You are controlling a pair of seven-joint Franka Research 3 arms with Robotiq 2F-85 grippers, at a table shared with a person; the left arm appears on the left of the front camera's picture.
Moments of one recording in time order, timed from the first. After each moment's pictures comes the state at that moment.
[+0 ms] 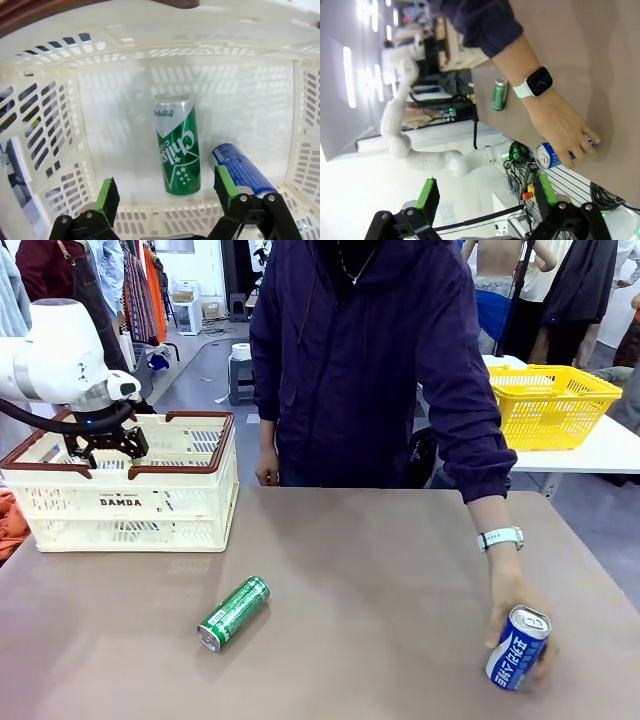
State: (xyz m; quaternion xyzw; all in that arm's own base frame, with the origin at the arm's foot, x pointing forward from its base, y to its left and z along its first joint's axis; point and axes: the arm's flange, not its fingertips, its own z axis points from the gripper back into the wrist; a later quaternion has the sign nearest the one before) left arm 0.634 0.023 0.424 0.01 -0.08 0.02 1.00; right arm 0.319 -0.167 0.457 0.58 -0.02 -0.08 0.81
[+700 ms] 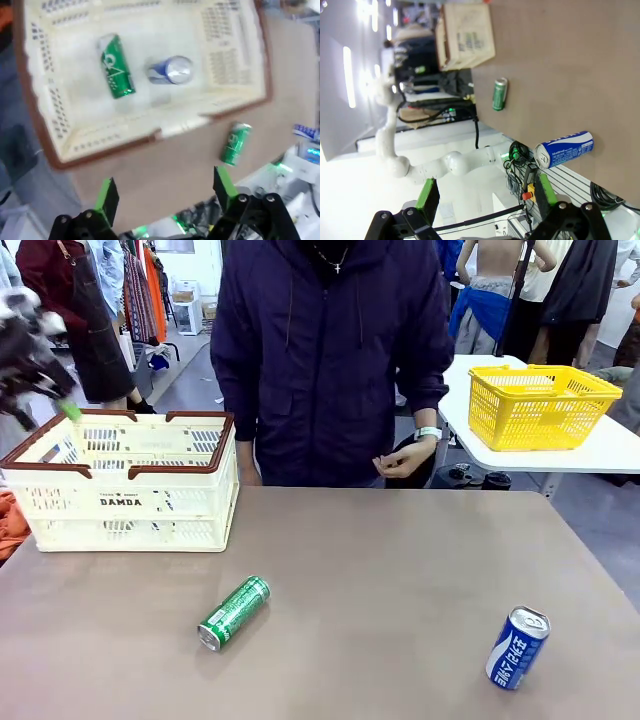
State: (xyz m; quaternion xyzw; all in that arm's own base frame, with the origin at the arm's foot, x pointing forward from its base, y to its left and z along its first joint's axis) left arm 0.497 0.107 0.596 -0.18 -0.08 -0.05 0.98; right arm 0.319 -0.167 0.457 0.58 -0.02 -0.08 0.81
